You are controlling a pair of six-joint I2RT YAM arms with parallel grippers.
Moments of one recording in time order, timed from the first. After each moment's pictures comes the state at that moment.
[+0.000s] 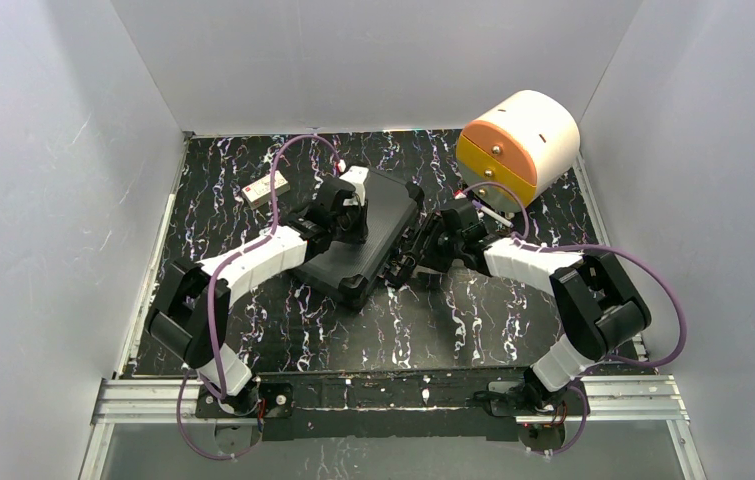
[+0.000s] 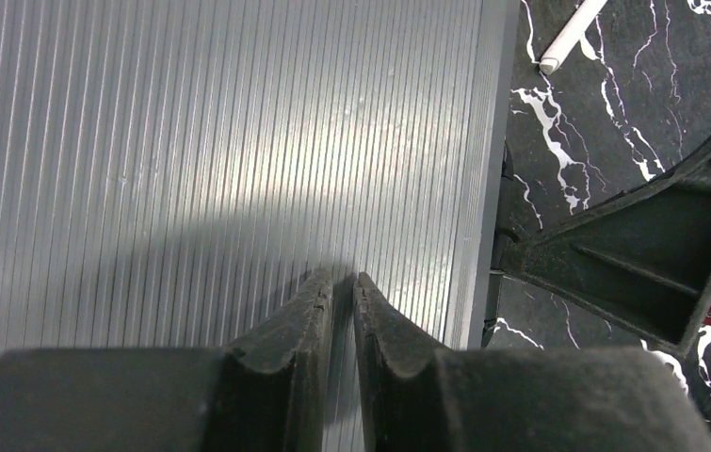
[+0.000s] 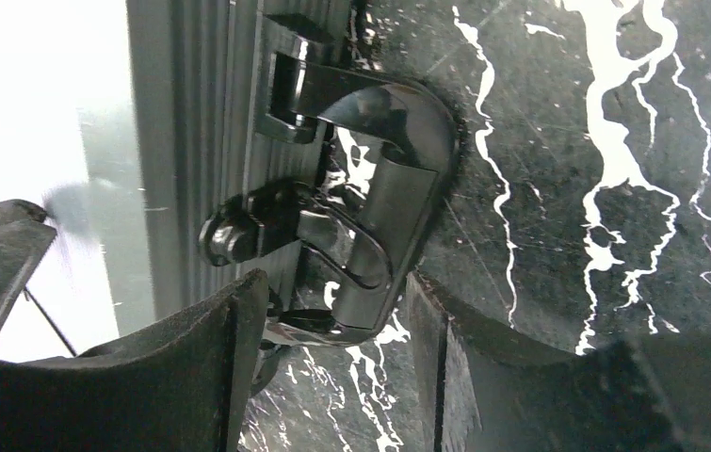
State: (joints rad) left arm -0.62 1.58 1.07 -0.19 -0.01 -0.27; right arm 0.57 1.59 0.84 -0.03 -0.15 0.96
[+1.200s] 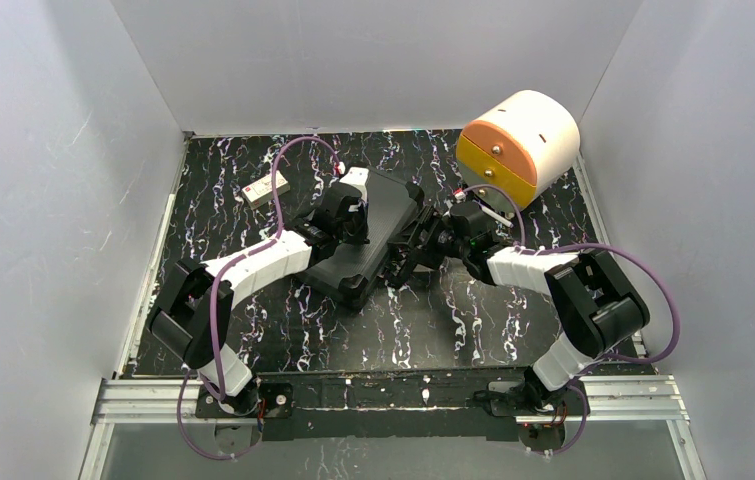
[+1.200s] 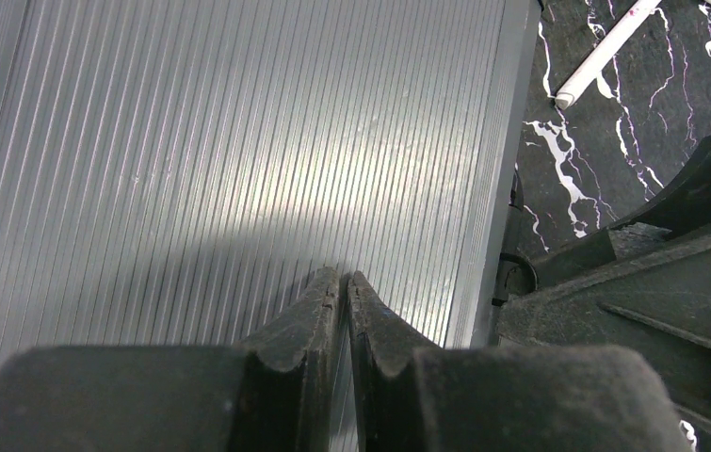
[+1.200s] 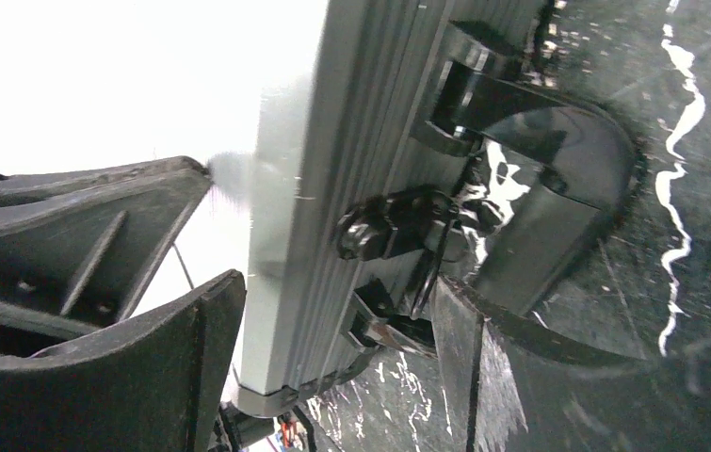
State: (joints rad) left arm -0.66 1.59 1.04 -0.14 -0.15 -0.33; right arm 0.54 1.60 0.72 0.32 -0.34 1.07
